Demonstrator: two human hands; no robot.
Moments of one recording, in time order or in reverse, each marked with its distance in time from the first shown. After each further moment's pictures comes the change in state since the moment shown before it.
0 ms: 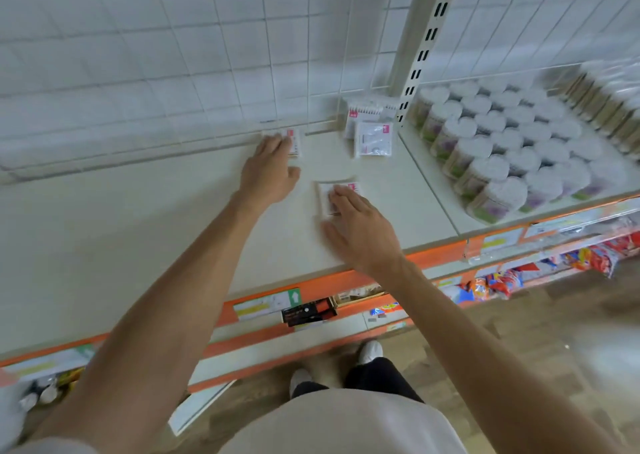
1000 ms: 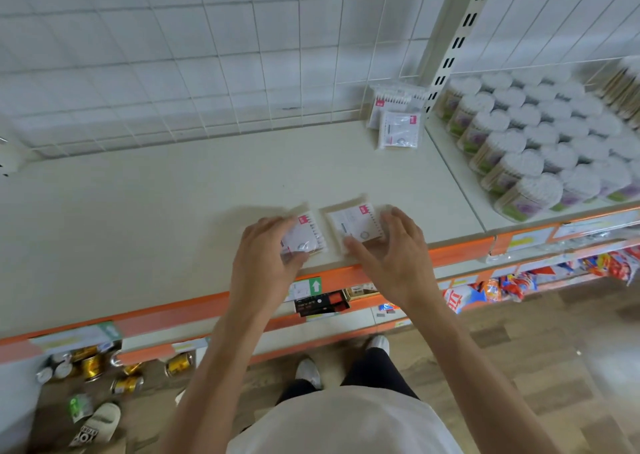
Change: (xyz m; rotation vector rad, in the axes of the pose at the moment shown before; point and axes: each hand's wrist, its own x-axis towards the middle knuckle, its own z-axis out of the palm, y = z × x) left_hand -0.189 0.024 -0.013 -0.345 0.095 -0.226; right_hand -0.054 -0.024 -0.004 0.199 0.020 0.376
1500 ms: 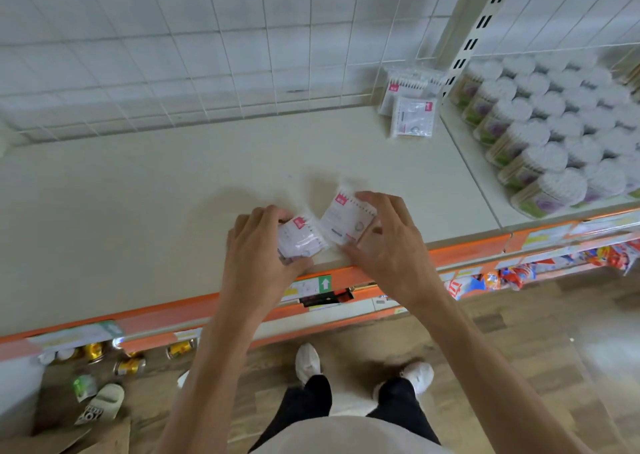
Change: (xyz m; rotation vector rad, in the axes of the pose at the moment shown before) left_hand -0.001 -0.007 -0.018 0.030 0.004 0.069; right_hand 0.008 -0.019 0.004 0.193 -0.069 -0.165
